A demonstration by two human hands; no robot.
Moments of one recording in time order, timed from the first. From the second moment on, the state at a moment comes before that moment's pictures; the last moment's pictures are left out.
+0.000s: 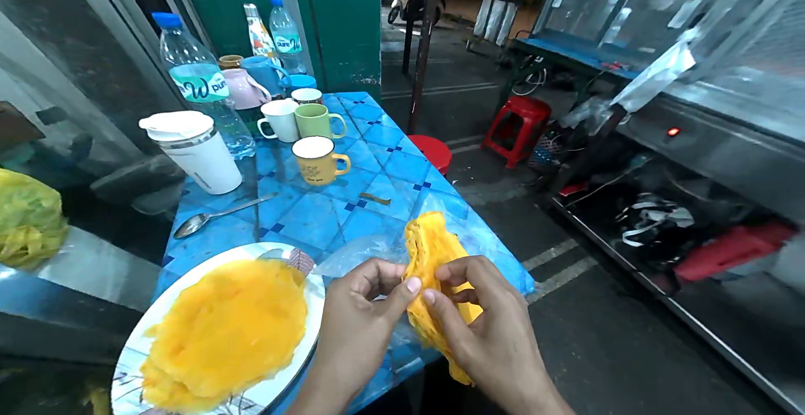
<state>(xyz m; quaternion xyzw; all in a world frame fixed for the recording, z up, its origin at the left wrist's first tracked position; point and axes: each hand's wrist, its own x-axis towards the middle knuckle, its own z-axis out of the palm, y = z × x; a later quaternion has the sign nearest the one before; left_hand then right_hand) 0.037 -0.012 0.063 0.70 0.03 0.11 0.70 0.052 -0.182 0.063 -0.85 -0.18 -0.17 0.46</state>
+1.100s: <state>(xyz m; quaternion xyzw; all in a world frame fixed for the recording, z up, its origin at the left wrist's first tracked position) 0.039 0.009 0.051 0.66 0.06 0.01 0.75 0.090 -0.201 0.011 -0.82 -0.20 -0.20 0.50</state>
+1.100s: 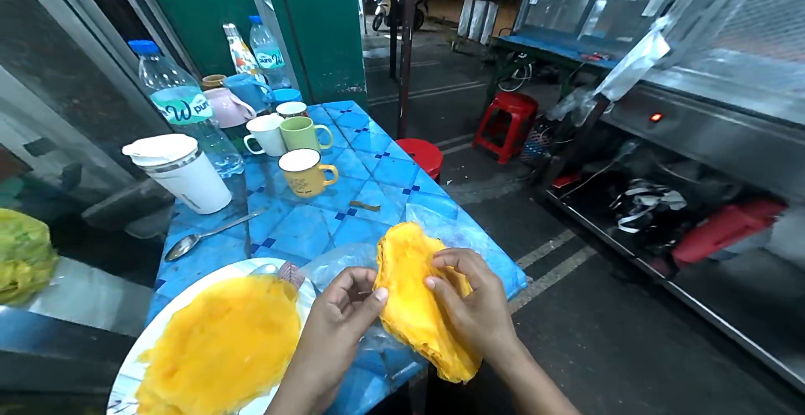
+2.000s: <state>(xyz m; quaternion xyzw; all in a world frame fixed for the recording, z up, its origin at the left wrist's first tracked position) 0.048 0.000 0.044 0.52 -0.04 0.17 0.84 0.117 -0.240 0.061 -0.72 -0.15 -0.08 0.67</state>
